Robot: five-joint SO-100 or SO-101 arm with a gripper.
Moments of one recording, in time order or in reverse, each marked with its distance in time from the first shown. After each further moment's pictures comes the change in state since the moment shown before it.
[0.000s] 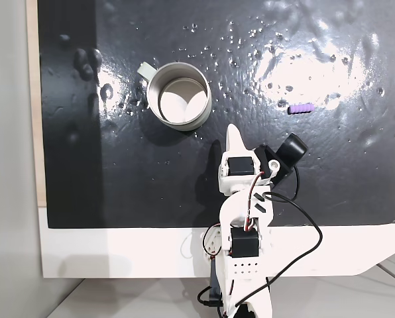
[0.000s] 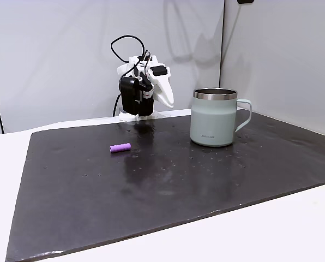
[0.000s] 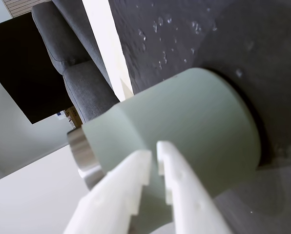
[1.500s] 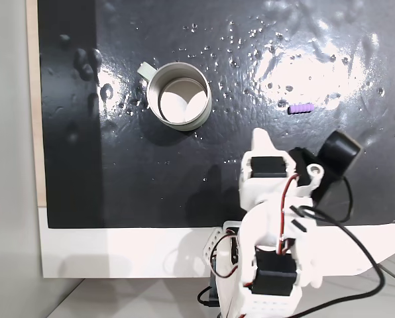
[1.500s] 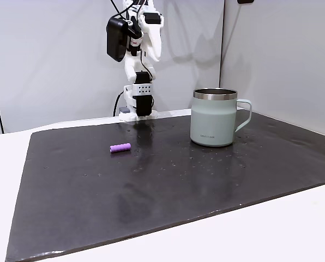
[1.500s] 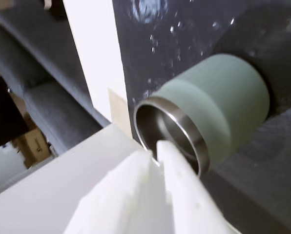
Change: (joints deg) arm 6.9 -42.9 -66.7 36.7 -10.1
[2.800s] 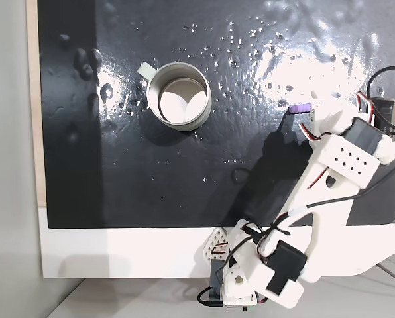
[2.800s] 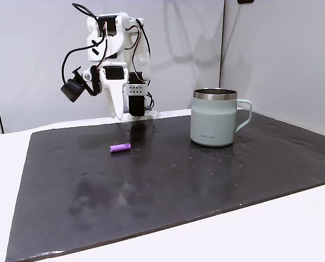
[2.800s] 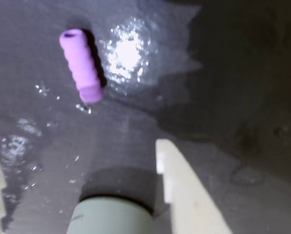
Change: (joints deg) arm 23.8 -60.6 -21.4 2.5 -26.0
